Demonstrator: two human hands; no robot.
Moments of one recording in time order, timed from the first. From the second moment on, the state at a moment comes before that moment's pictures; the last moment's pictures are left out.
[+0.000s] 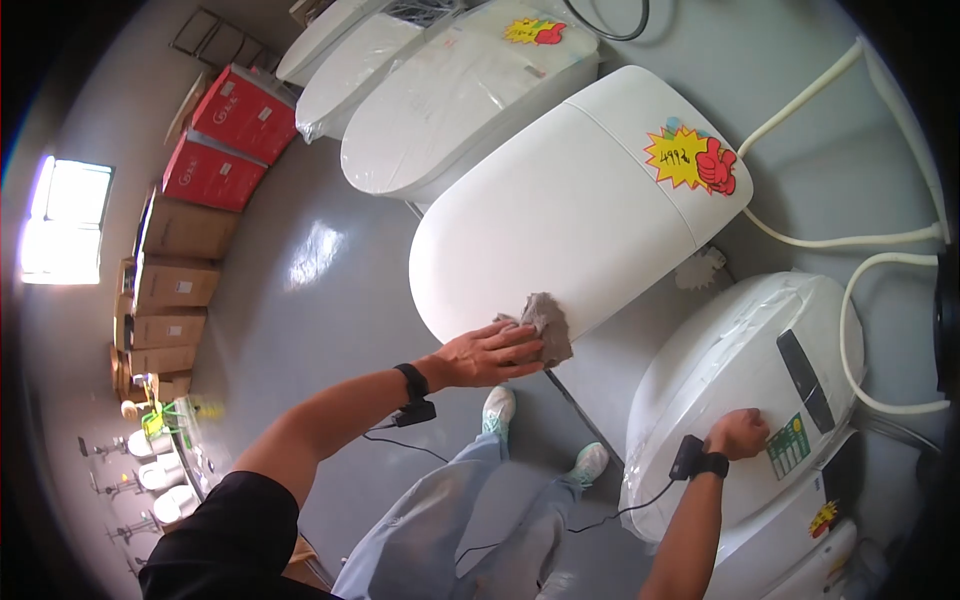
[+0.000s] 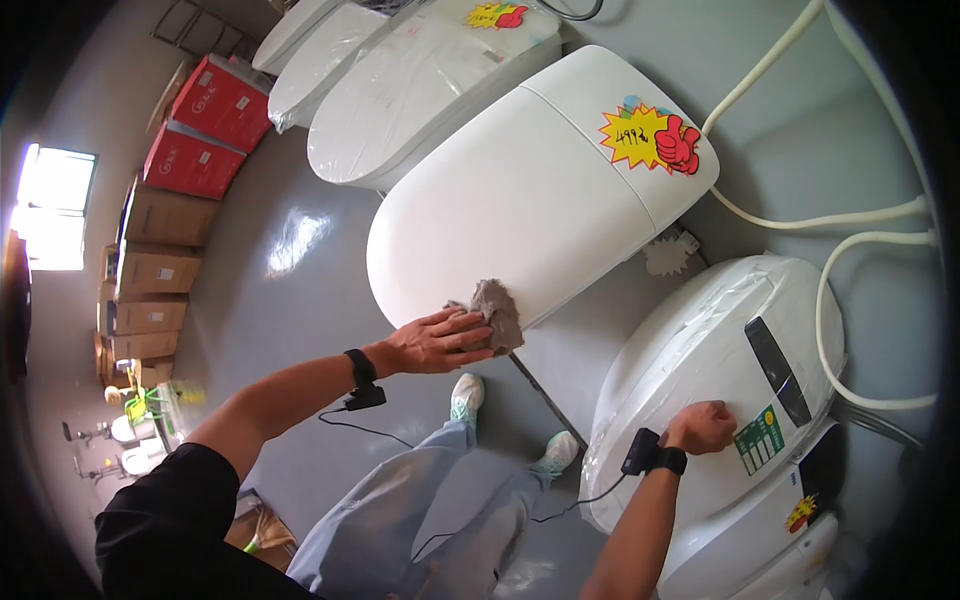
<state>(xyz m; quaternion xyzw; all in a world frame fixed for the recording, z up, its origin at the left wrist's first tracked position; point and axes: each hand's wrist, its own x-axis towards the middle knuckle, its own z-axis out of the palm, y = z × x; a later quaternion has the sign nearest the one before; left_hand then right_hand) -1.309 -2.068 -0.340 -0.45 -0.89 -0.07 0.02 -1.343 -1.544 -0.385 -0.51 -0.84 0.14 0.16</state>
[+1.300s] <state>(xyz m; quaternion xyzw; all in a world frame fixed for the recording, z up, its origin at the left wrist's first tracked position) -1.662 -1.735 -0.356 -0.58 -0.80 0.16 0.08 -1.364 -1.584 -0.367 -0.52 -0.84 0.01 0.18</state>
